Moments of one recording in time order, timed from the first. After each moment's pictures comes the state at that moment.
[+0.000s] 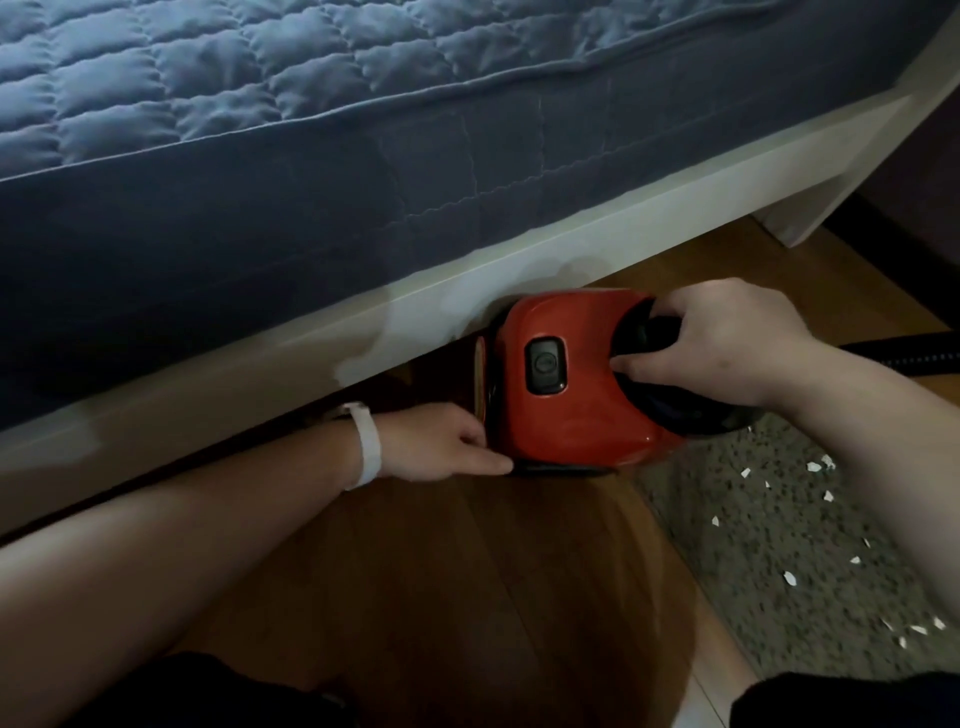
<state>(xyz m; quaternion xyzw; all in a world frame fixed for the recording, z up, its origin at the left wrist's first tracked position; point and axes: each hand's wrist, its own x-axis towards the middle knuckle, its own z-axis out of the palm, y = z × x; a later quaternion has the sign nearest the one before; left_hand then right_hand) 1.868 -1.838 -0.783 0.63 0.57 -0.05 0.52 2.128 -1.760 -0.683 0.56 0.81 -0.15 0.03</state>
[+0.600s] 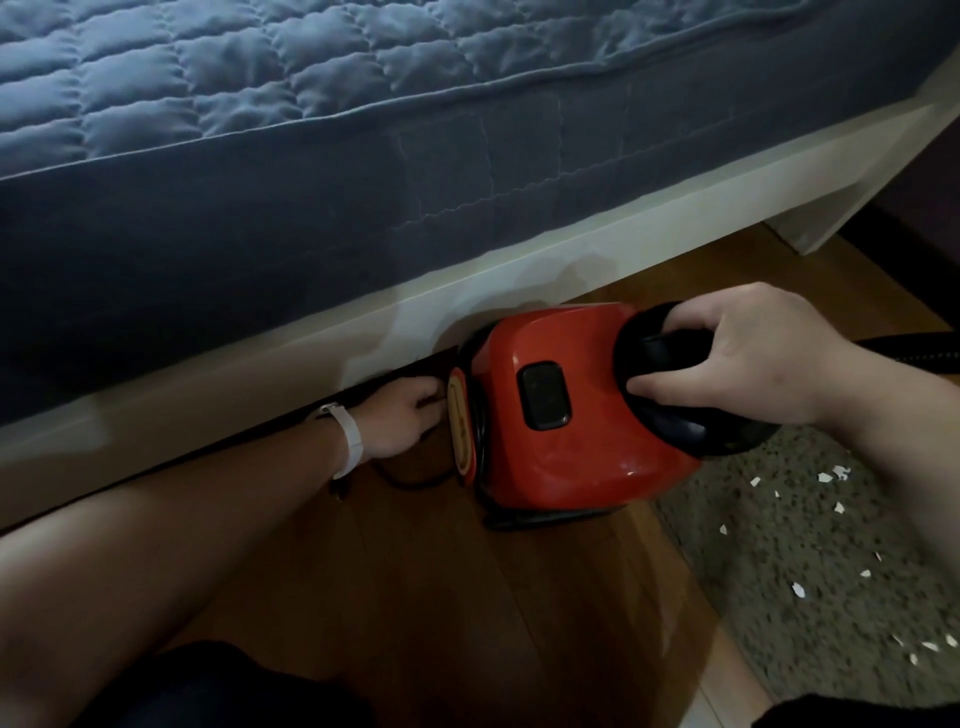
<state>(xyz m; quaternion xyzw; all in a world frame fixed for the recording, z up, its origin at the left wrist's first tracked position) 1.821 -1.831 -0.835 0.56 0.66 0.17 0.46 2.129 -1.775 -0.665 0.50 0.83 -0.23 -0.03</state>
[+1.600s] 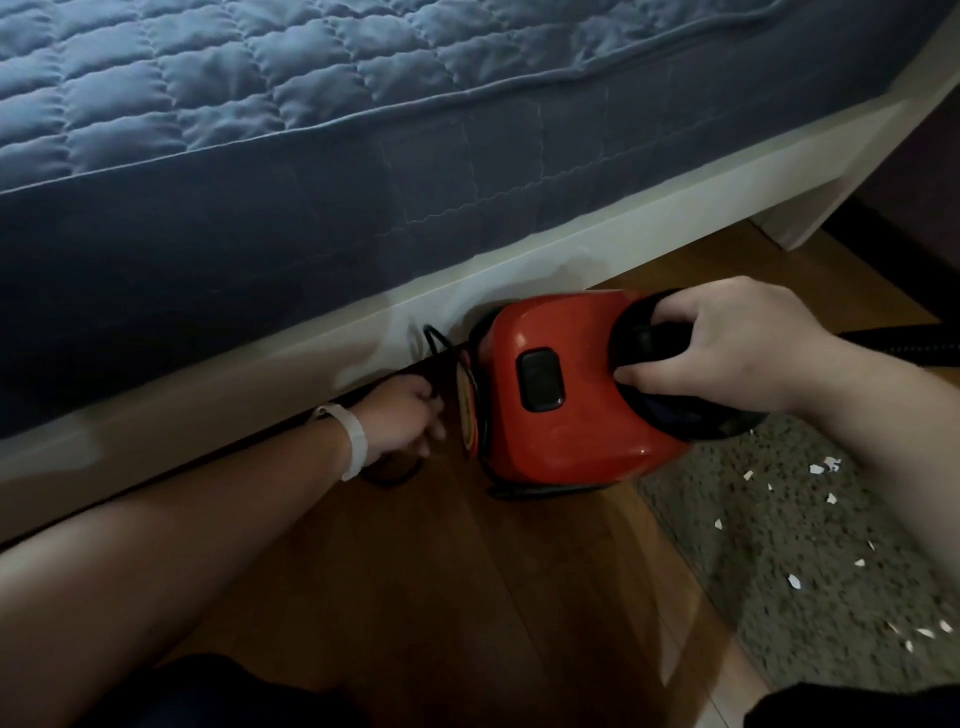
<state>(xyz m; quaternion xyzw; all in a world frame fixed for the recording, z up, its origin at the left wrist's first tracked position) 1.842 -1.826 -0.814 0.41 0.74 0.14 0.52 2.130 -1.770 -0.667 0.52 0.83 -0.18 0.00</state>
